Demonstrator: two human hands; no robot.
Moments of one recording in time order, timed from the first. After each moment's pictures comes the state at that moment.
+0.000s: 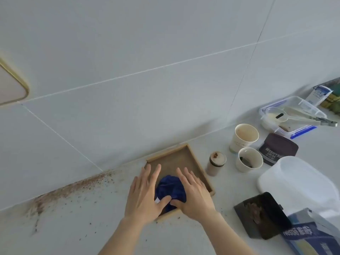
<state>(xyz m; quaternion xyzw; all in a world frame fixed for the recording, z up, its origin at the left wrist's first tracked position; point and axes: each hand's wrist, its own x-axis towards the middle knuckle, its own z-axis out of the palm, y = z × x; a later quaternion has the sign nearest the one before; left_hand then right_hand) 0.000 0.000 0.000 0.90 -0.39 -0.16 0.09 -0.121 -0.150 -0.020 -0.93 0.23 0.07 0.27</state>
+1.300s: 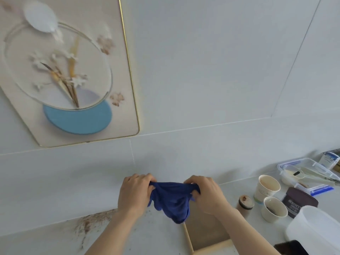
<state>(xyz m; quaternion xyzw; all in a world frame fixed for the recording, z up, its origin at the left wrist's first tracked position) 0.076 0.122 0.169 0.92 -0.32 0.06 0.22 -0.050 -0.078 0.167 -0.93 0.20 -0.06 0.29</state>
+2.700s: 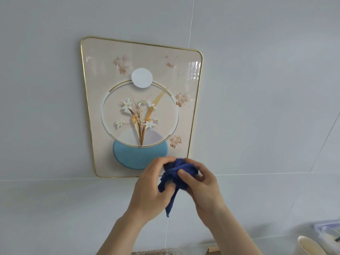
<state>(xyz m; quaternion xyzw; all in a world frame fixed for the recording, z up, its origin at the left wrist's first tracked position) 0.139 0.209 0.303 0.73 -0.40 0.13 0.54 0.064 0.065 0.316 -0.61 0.13 -0.25 0.74</state>
